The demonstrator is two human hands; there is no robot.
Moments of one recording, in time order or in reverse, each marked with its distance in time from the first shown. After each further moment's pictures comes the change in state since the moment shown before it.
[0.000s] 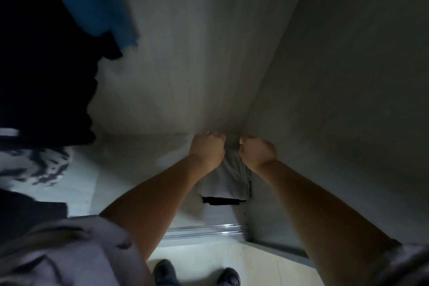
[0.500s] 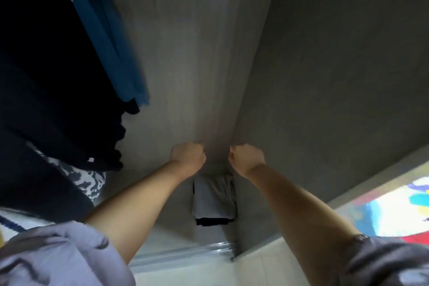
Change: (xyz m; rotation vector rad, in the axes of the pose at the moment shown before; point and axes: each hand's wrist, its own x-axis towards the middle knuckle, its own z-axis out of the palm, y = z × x) left_hand -0.102 0.020 -0.206 0.010 0.037 -0.081; right_hand -0.120 -0.017 -0.185 -0.062 0.148 -0.017
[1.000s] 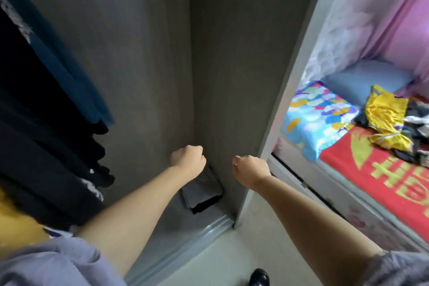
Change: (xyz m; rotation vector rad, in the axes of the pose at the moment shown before) left_hand -0.145 0.006 -0.033 -0.061 -0.002 0.312; right_hand -0.224 -0.059 -0.012 0.091 0.009 0.345
